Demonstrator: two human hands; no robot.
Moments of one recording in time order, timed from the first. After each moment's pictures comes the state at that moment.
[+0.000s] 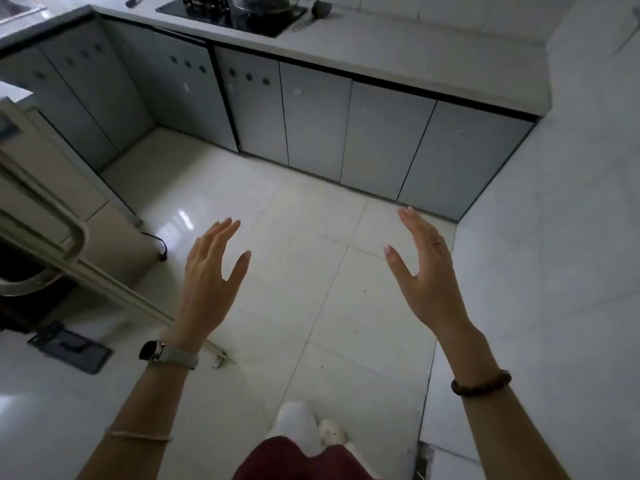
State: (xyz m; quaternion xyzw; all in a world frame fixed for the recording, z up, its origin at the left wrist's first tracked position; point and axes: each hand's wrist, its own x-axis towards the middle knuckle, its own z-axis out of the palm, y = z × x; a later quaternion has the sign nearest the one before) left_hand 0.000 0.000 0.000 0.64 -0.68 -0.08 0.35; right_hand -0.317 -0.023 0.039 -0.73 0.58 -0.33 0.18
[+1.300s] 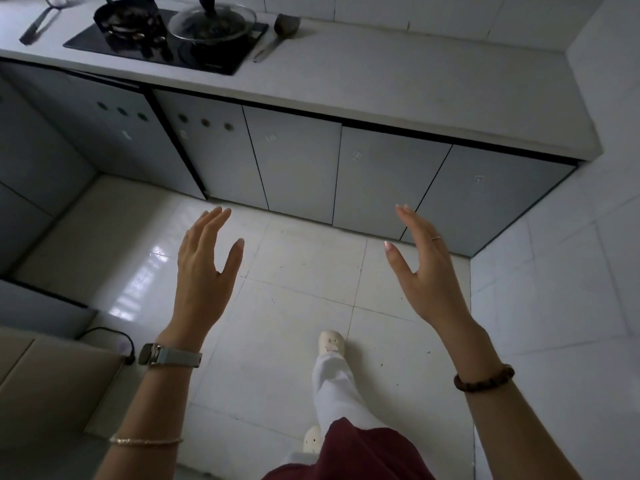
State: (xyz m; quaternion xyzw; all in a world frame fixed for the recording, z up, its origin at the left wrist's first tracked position) left_hand 0.063 -0.475 0.006 0.63 -0.67 -0.13 0.37; right_hand -0.247 -0.459 0.022 -0.67 0.64 -0.33 0.20
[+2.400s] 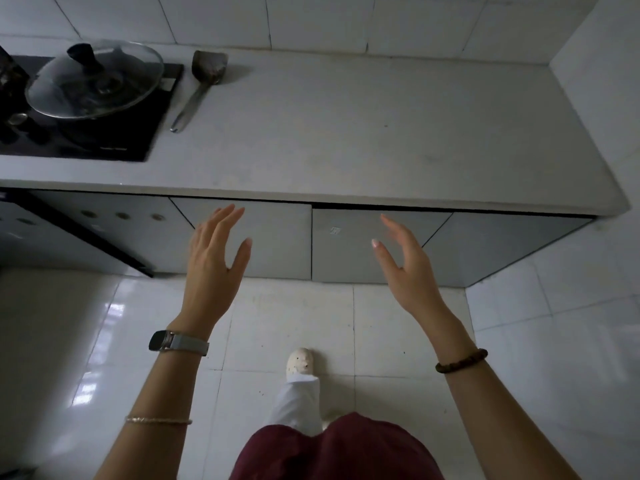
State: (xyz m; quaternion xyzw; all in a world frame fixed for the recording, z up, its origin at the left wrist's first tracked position) left_hand 0.006 -0.932 -0.027 0.53 -0.76 -0.19 0.33; right_hand -0.274 -0.855 -0.013 -0.52 0.70 -0.39 0.31
